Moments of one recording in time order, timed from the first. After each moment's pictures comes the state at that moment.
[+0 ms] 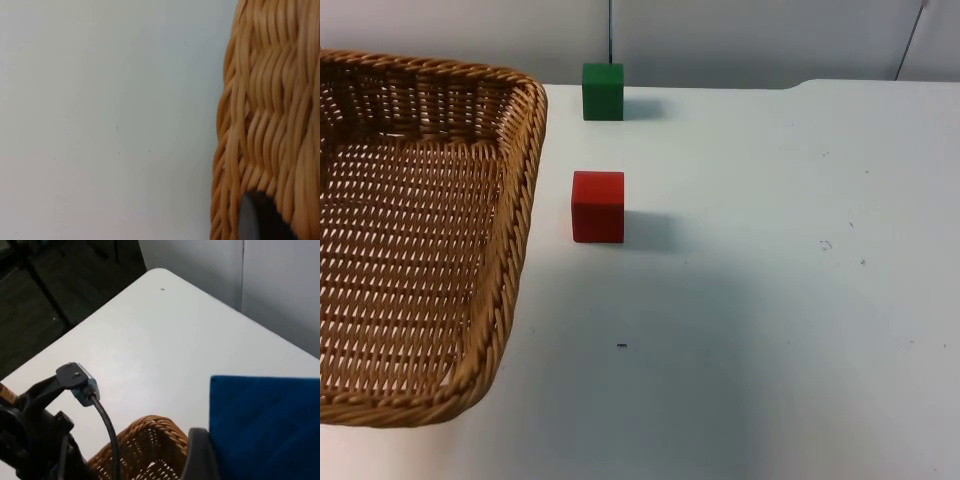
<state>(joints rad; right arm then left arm) 0.70 2.34 -2.88 0.19 1.23 -0.06 0.26 1.75 -1.14 -0.63 1.11 0.55</state>
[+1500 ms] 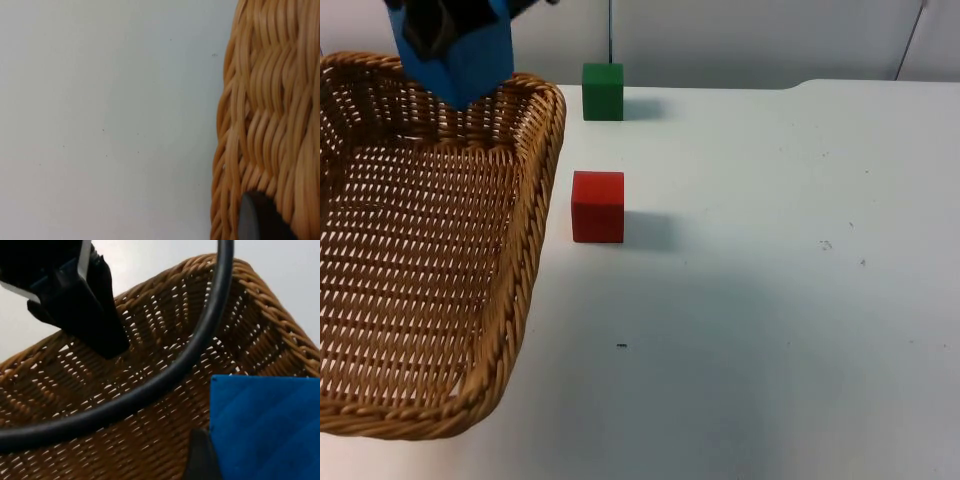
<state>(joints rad) 0.84 2.04 -1.82 0.15 0.72 -0.24 0.22 1.75 -1.14 -0.63 1.10 0.55</state>
